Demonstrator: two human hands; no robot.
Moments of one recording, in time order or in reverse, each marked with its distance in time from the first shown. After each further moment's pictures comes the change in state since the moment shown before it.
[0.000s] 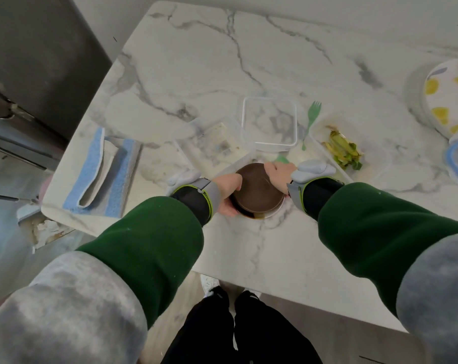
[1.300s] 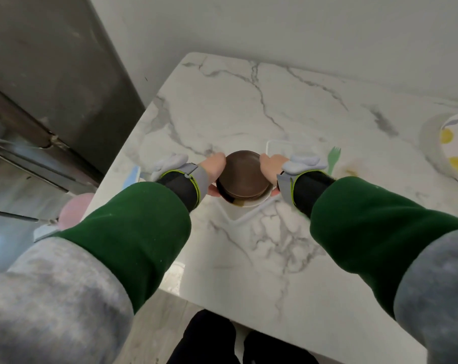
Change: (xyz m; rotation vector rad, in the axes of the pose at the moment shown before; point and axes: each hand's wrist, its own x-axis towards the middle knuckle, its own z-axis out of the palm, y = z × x) left_hand -0.009 0.085 -0.101 0.049 0.202 0.297; right_hand -0.008 -0.129 -0.047 0.319 0.042 -0.014
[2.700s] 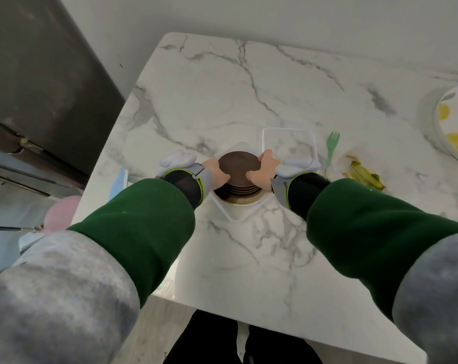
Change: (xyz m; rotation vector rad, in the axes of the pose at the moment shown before) left_hand 0.032 0.000 0.002 0.971 -0.036 0.142; right_hand 0.055 0.031 0.037 -0.228 0.105 -0.031
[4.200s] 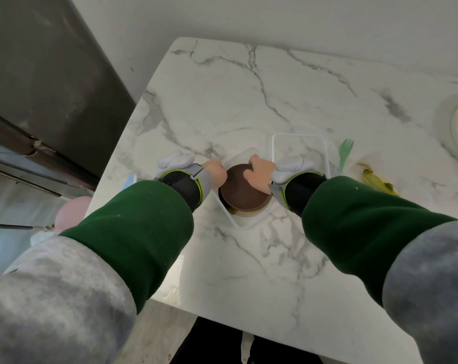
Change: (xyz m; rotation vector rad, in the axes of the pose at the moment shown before) left_hand 0.013 -0.006 -0.017 -0.084 -0.023 0.041; right_hand -0.003 -0.030 0.003 -0.339 -0.037 -0.202
